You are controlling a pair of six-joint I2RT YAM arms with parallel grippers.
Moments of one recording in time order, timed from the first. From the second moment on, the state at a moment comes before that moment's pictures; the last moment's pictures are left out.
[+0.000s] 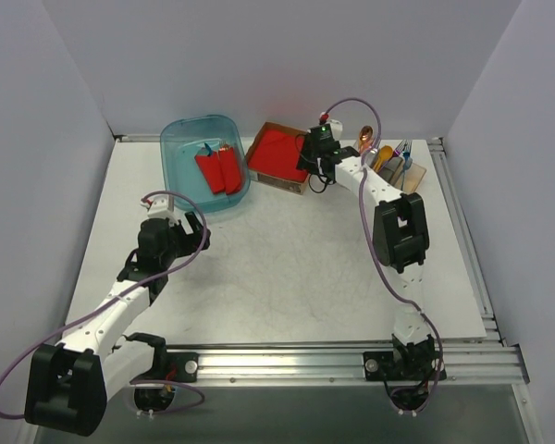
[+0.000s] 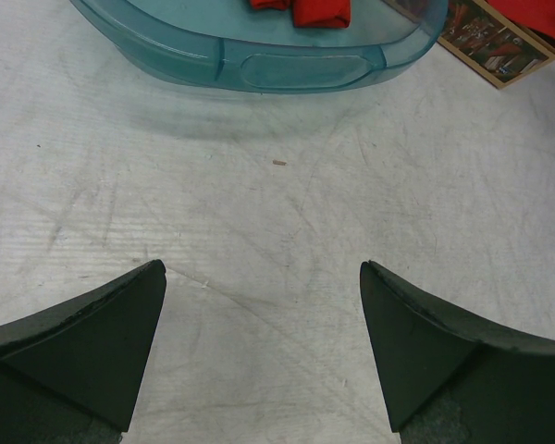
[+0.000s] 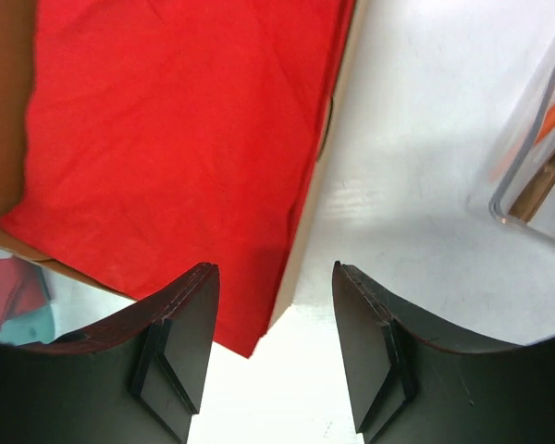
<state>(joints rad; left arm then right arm) -0.22 1.01 0.48 0.07 -0.03 -0.46 0.40 2.23 1.89 -0.39 0.20 0.52</state>
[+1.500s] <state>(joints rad) -0.22 1.01 0.48 0.07 -0.03 -0.46 0.40 2.12 1.76 -0.29 0.11 0.62</state>
